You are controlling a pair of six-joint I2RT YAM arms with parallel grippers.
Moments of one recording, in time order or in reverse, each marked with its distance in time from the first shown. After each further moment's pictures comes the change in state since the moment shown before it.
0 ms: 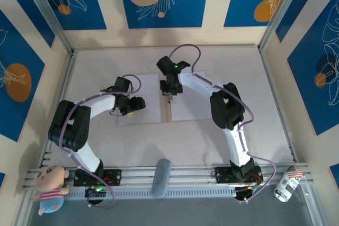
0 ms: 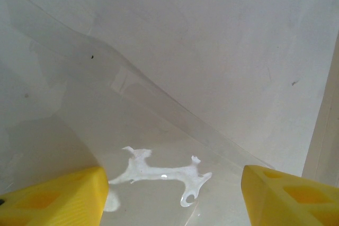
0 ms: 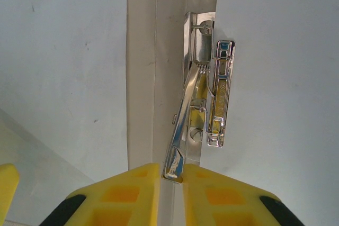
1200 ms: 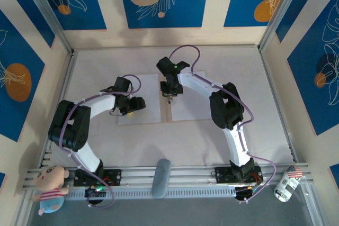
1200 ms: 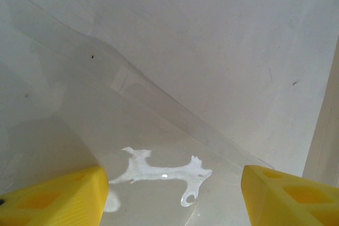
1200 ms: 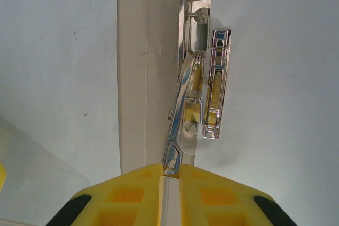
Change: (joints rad) left arm 0.000 0.000 0.000 -0.001 0.000 0.000; right arm 0.000 0.007 0.000 -0.023 0.004 -0.008
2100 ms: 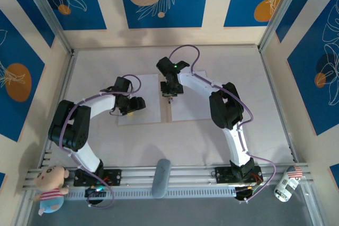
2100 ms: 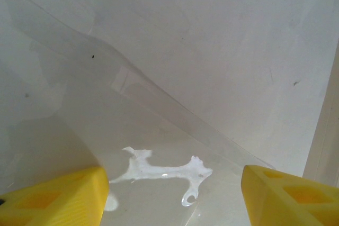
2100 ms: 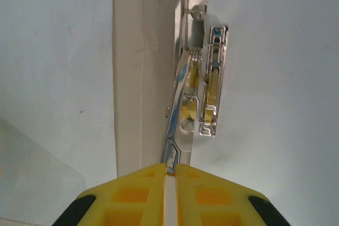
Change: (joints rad) left arm 0.000 0.002 0.003 -0.004 0.000 0.000; right arm -0.001 0.008 0.022 -0.025 0.006 -0.012
